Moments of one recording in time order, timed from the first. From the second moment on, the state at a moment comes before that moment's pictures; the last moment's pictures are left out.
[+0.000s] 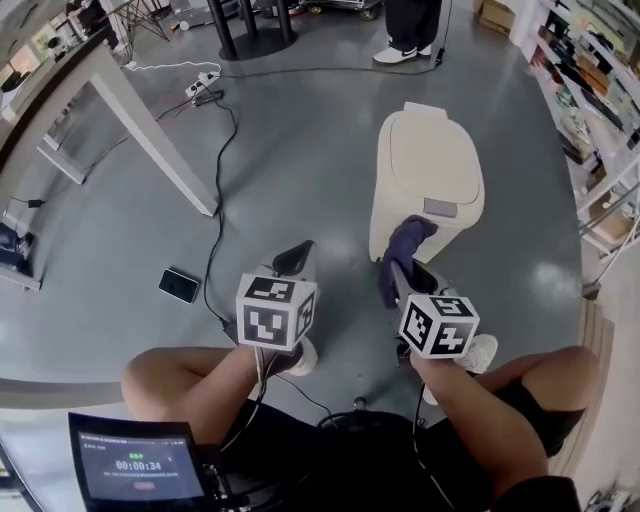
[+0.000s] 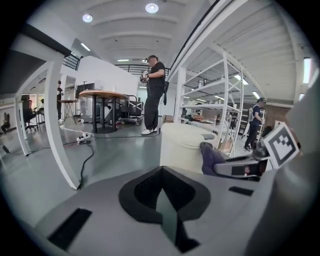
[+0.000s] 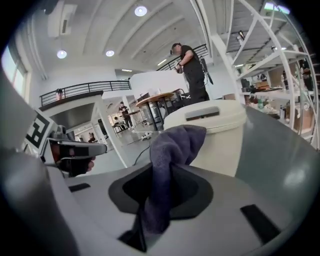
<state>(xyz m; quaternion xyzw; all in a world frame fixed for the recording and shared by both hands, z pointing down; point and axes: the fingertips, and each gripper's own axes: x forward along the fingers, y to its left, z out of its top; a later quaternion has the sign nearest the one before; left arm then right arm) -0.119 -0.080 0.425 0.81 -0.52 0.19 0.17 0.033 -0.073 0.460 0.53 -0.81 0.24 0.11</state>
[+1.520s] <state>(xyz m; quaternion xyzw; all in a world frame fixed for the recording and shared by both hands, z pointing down) -0.138 -0.288 0.435 0.86 -0.46 0.16 0.17 -0.037 -0.204 0.479 0.64 -0.72 0.28 0.01</state>
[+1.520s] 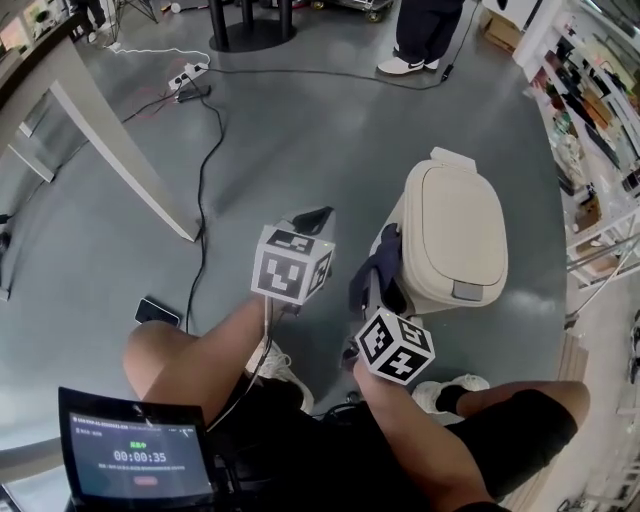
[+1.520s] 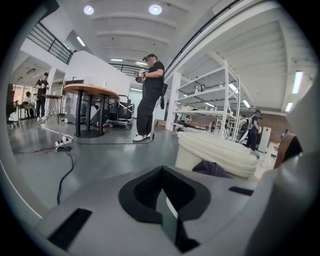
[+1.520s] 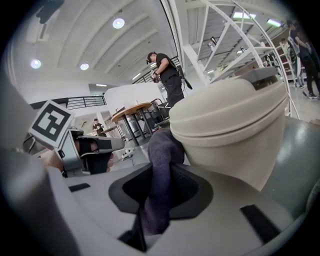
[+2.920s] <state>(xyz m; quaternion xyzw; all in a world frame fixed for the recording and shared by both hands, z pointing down) -0.146 -0.282 0.532 0.85 -0.44 0.21 0.21 -0.014 -0.215 0.720 0.70 -0.59 0.38 0.13</state>
